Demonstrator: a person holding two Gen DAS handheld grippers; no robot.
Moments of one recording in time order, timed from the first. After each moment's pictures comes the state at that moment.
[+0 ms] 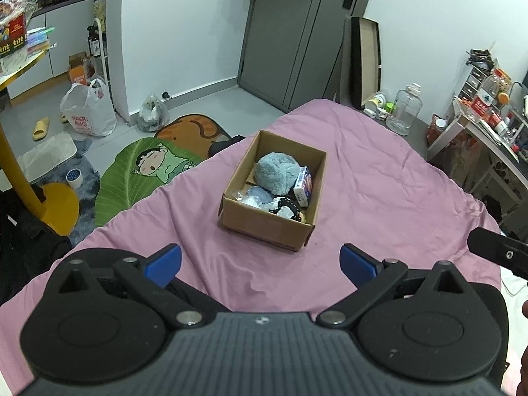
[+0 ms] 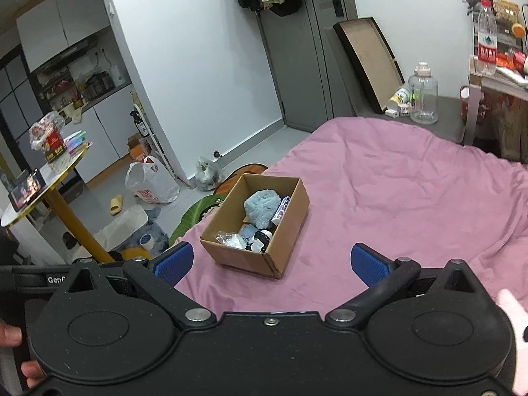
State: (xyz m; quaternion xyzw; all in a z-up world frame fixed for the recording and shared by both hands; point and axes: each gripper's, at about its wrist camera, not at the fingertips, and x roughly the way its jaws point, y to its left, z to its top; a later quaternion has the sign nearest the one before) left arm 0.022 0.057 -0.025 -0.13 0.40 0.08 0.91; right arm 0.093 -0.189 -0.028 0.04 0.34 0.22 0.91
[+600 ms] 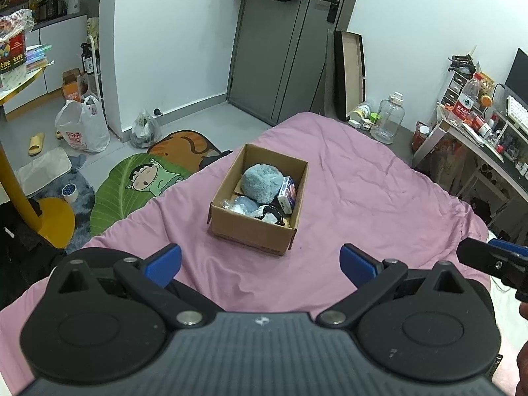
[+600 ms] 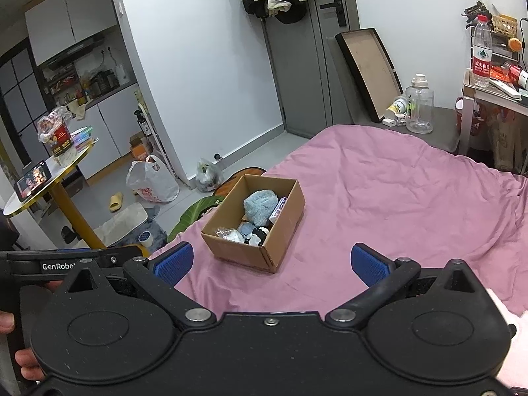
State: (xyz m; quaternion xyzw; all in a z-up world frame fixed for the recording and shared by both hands) left arm -0.002 0.040 -0.010 -0.12 0.37 0.07 0.92; right arm 0.067 -0.203 -0.017 0.02 0.33 0.22 0.92
